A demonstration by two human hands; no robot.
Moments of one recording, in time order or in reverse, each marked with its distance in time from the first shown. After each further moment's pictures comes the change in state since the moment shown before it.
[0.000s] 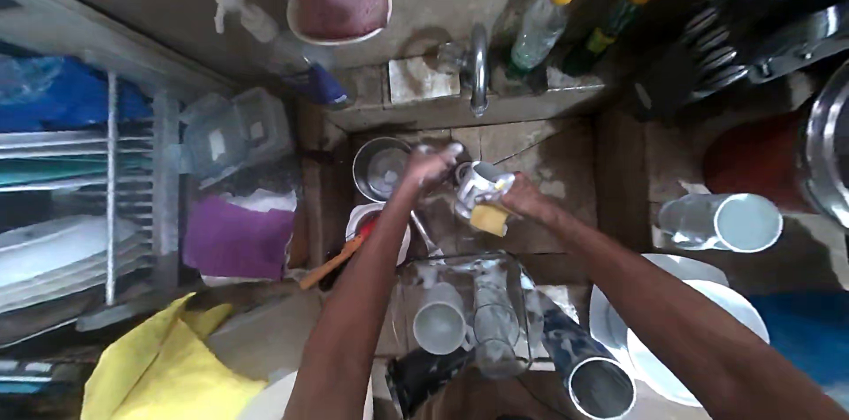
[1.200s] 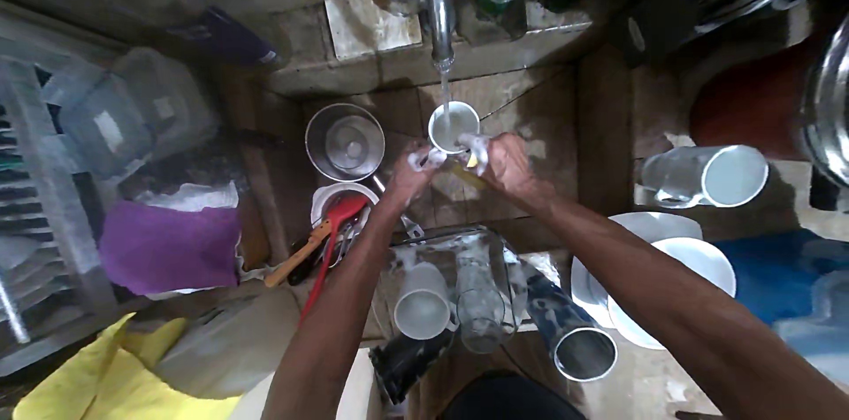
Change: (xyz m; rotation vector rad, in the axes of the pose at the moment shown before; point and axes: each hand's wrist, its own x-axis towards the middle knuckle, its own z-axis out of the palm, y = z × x) left_hand -0.014 -0.063 0.031 0.284 -0.119 0.376; right_hand -0.012 -0.008 0.003 -0.512 0.313 -0.387
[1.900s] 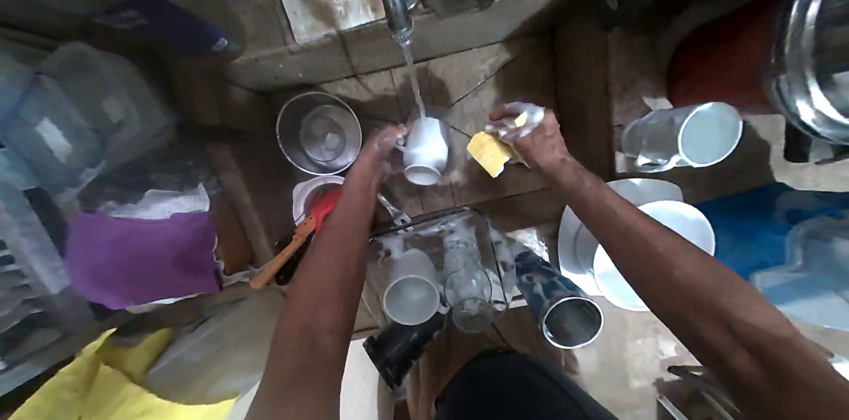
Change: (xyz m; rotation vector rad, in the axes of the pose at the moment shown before) left_hand 0.044 -0.009 -0.002 -0.508 -0.067 -0.676; right_hand -0.039 0.046 -0.034 0.617 0.086 0.486
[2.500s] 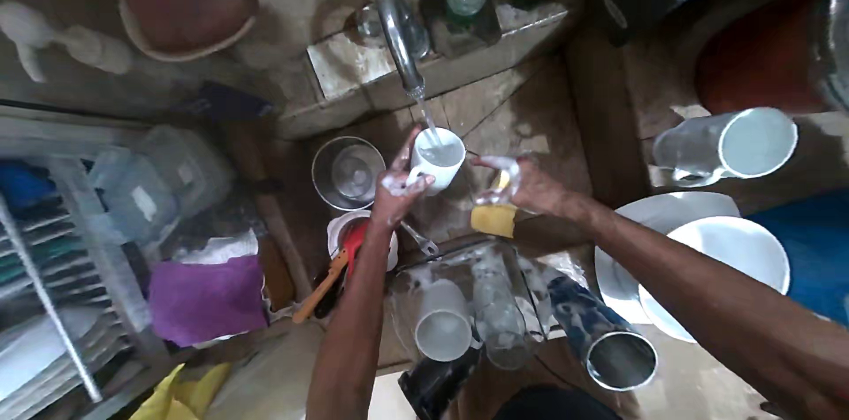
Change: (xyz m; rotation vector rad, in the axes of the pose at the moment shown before) left_hand -0.029 -0.024 -0.025 0.110 -0.166 1.044; right_hand -0.015 0.000 0.029 -0.016 -0.362 -0.123
